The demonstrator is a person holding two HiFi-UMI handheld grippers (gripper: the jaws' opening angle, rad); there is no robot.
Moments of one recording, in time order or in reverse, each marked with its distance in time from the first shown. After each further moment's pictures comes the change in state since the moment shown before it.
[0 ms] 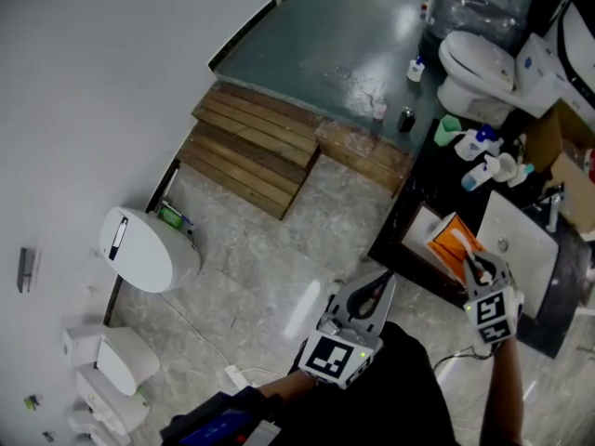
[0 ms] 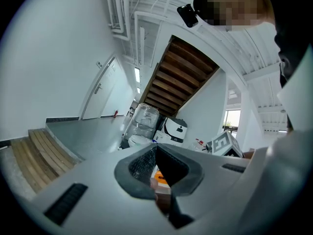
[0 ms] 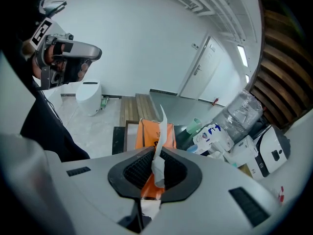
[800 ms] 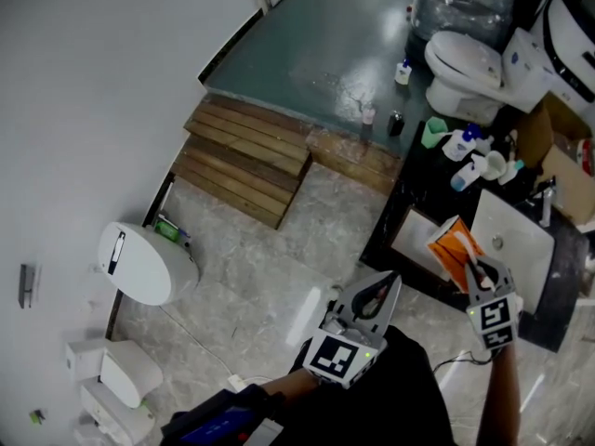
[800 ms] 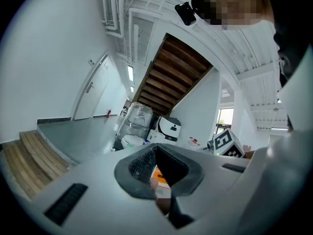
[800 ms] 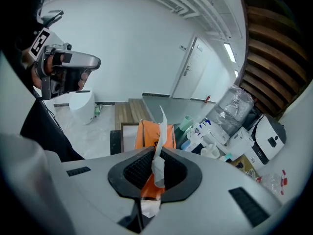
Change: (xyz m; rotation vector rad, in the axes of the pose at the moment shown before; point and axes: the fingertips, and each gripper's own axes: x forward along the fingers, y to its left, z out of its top) left arm 0.021 -0.022 0.001 0.030 0.013 -0.079; right arm -0.022 -0.014 -0.012 0.110 -0.036 -0.050
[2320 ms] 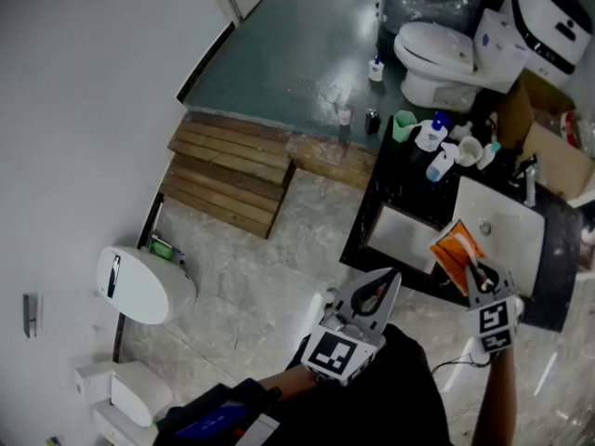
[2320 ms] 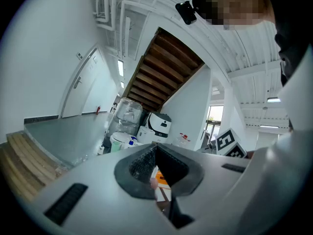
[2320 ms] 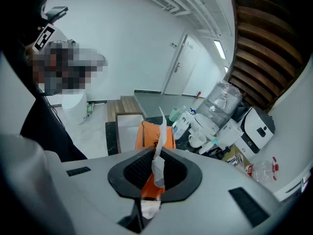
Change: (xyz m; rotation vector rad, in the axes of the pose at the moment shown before) left arm 0.031 -0.041 -0.007 0.023 0.051 -0.112; right arm -0.037 -0.021 -0.045 0.066 0.033 -0.085
